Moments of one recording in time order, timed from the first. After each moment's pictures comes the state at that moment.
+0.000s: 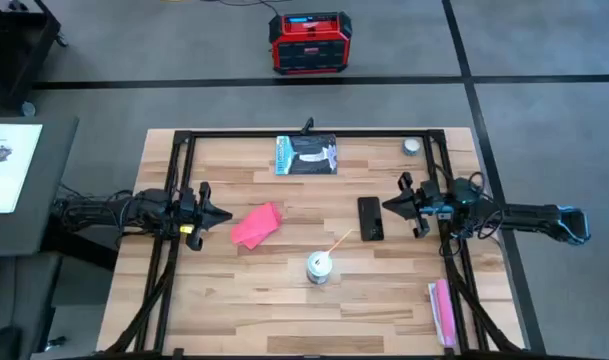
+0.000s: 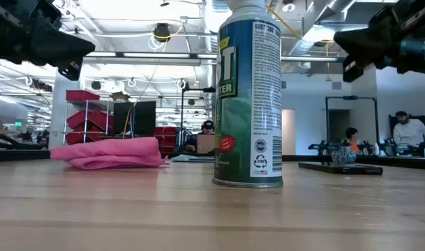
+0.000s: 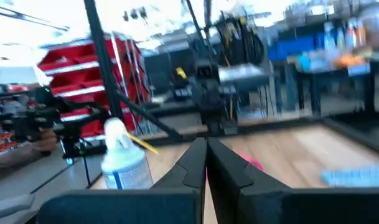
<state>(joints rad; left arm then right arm) -0.06 0.00 0.12 -0.17 -0.05 -0.08 -0.28 0.35 0.01 0.55 -0.35 0.21</state>
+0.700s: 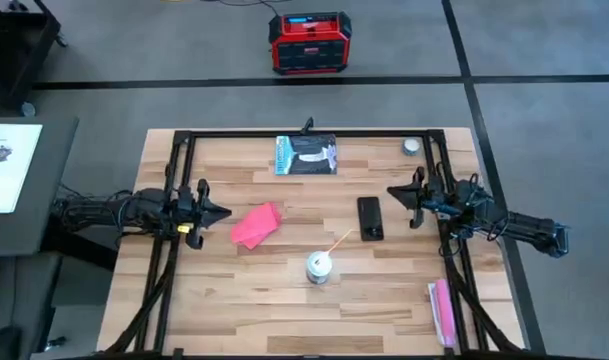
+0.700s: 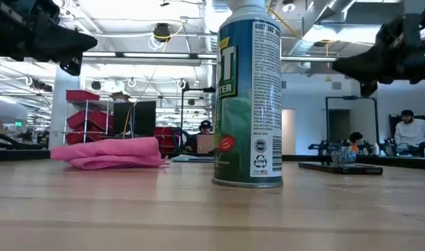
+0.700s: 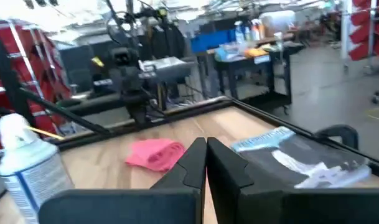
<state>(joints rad) -0.06 0.00 0.12 -0.12 -0.09 -0.05 -0.28 0.01 0.01 0.07 0.01 0.18</state>
